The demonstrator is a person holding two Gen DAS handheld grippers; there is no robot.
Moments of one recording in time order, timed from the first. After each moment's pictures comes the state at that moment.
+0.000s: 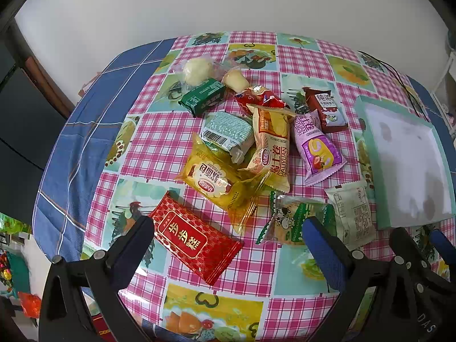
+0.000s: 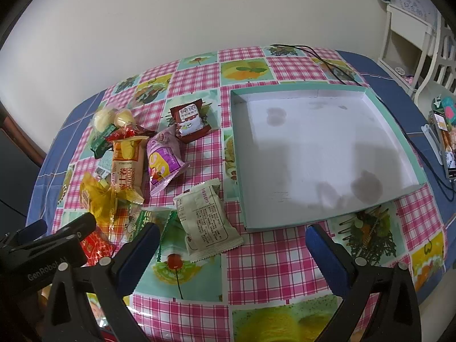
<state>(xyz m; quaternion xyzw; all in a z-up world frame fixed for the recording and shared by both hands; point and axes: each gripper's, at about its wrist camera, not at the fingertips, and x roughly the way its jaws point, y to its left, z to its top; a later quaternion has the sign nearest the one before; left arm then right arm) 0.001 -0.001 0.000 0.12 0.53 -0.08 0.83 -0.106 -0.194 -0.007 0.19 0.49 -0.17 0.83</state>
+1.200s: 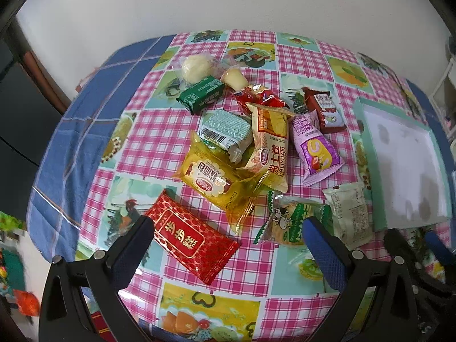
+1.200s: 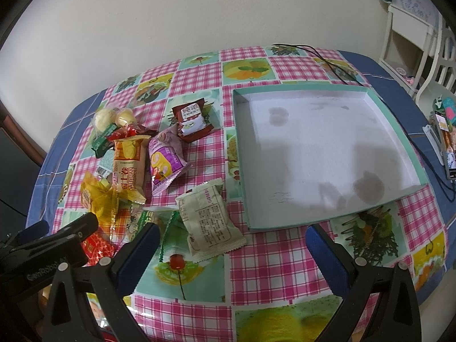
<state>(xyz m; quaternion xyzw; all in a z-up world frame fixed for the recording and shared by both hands) 0.004 0.008 0.001 0.09 0.54 -0.09 0.83 -0.103 -0.190 -0.008 0.19 0.49 -0.16 0.83</state>
